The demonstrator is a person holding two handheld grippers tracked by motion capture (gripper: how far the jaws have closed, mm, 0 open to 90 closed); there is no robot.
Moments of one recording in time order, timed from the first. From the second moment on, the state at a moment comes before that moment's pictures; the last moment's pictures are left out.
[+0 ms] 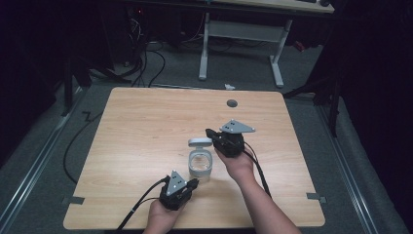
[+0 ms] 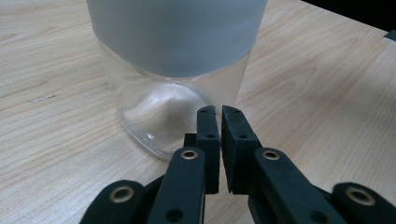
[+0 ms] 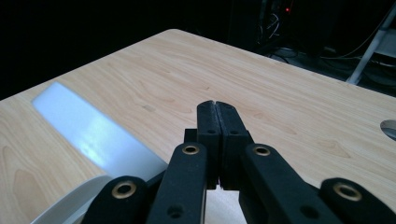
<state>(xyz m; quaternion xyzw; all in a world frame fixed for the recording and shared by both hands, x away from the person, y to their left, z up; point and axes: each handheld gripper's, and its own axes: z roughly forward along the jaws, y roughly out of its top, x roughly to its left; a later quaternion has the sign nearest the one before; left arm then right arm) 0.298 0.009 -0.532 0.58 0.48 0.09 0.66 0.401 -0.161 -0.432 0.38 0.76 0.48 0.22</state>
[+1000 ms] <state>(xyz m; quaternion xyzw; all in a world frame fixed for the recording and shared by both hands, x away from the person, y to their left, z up) 0.294 0.062 -0.516 0.59 0.48 0.11 0.64 0.351 -0.225 -0.459 0.41 0.74 0.47 0.25</state>
